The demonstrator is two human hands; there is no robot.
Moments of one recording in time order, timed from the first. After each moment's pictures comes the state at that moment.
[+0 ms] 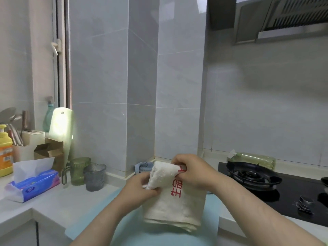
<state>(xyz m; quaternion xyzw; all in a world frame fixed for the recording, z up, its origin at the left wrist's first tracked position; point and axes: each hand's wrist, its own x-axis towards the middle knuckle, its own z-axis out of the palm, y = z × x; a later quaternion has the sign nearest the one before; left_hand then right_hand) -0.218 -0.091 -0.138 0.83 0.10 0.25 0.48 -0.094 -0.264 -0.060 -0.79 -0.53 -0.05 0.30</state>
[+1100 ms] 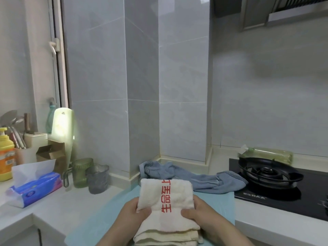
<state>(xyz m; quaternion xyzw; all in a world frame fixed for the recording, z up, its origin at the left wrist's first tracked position) -0.214 -0.064 -0.214 0.76 0.23 0.24 0.55 -0.058 -0.237 -0.203 -0.64 -0.34 0.35 0.59</state>
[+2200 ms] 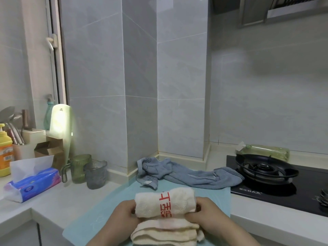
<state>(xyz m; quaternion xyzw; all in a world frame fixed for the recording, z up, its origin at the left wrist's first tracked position) -0.233 -0.077 -0.206 0.85 0.16 0.23 0.45 -0.058 -0.265 -0.208 -0.74 -0.39 0.22 0.50</state>
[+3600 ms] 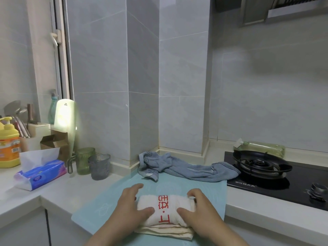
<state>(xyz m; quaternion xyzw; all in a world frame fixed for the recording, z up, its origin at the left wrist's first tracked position) -0.248 -0.088 -0.218 0.86 0.24 0.23 0.39 -0.099 -0.278 -0.215 -0.83 -0.38 0.08 0.41</state>
